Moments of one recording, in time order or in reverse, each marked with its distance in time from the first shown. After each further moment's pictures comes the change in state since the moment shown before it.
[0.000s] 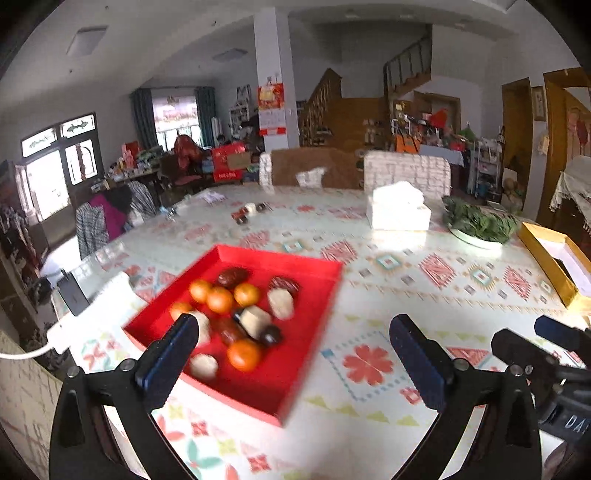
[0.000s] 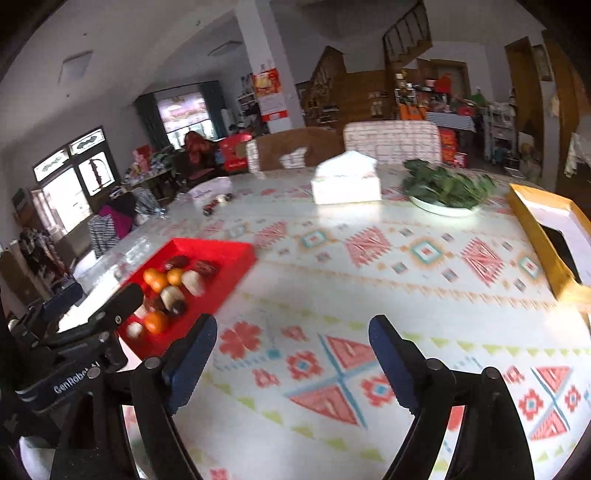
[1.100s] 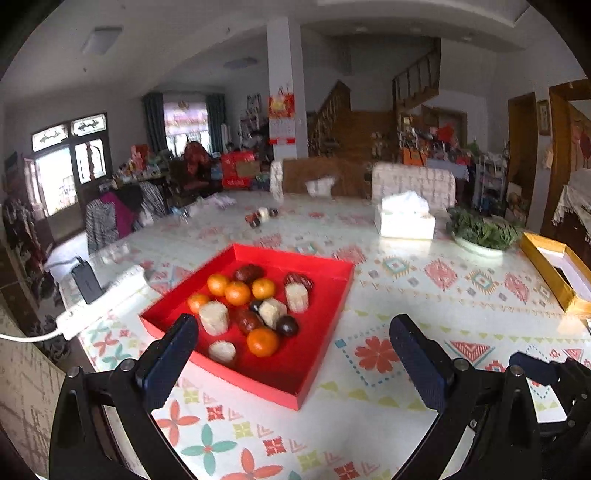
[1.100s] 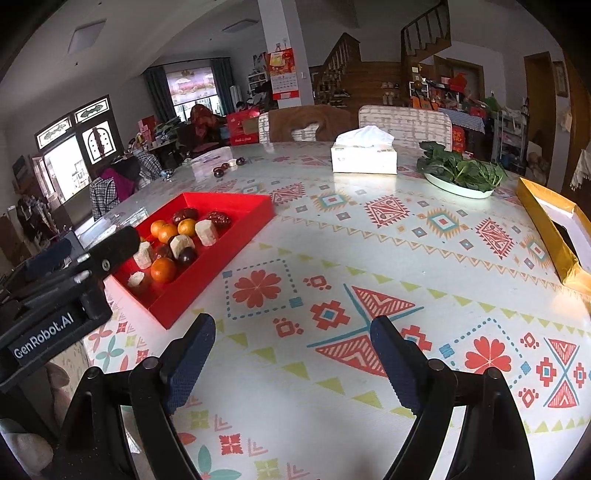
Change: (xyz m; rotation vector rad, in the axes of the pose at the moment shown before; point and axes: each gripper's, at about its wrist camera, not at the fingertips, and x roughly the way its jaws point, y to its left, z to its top) left arm -0.026 0.020 -0.016 -0.037 -0.086 0.035; right arm 0.008 0.038 -0.041 -0.092 0.070 -0.012
